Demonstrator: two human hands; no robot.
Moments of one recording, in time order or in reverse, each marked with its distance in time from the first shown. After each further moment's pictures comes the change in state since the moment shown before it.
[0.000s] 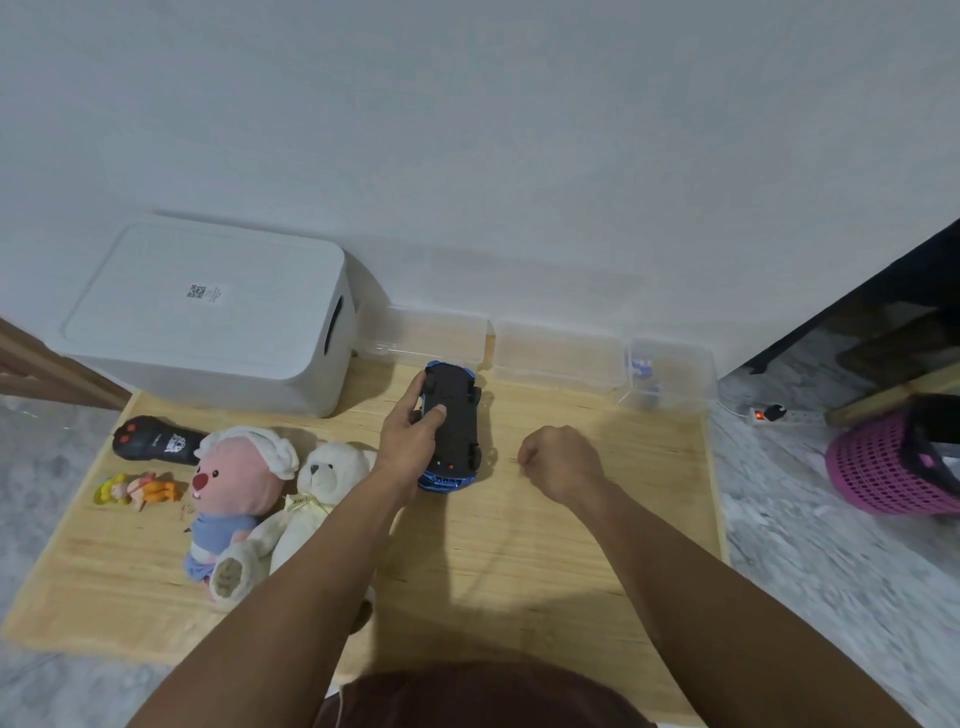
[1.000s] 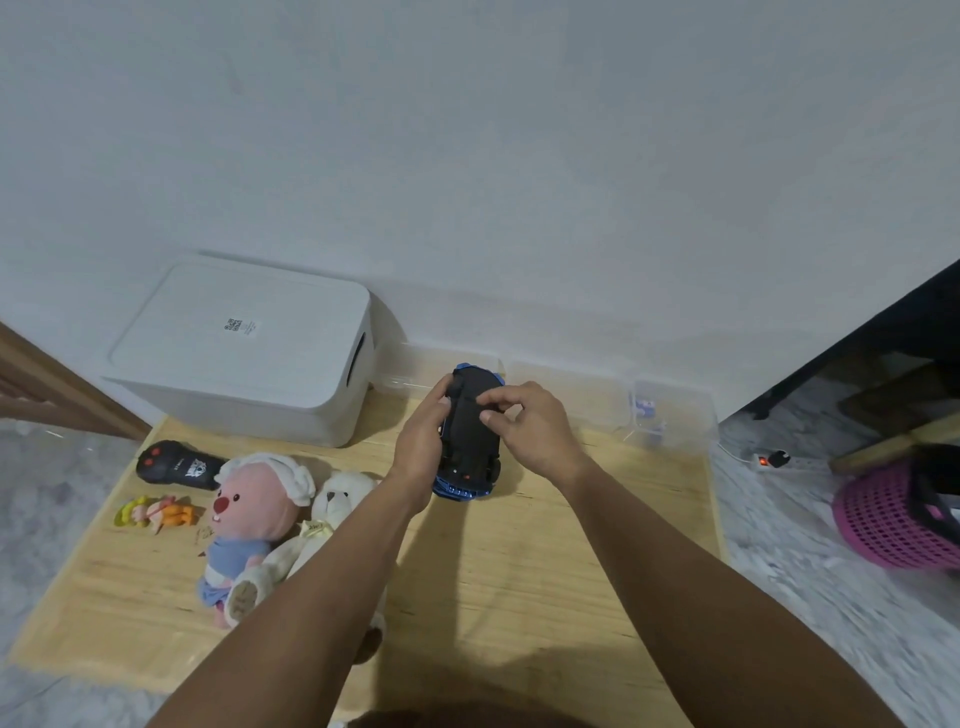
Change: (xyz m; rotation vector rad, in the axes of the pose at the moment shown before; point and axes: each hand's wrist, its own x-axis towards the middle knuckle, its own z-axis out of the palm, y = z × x) left_hand -0.017 0.041 0.006 -0.146 -0.128 0.092; right_hand 0.003 -0.070 -0.057 0.606 0.193 -0.250
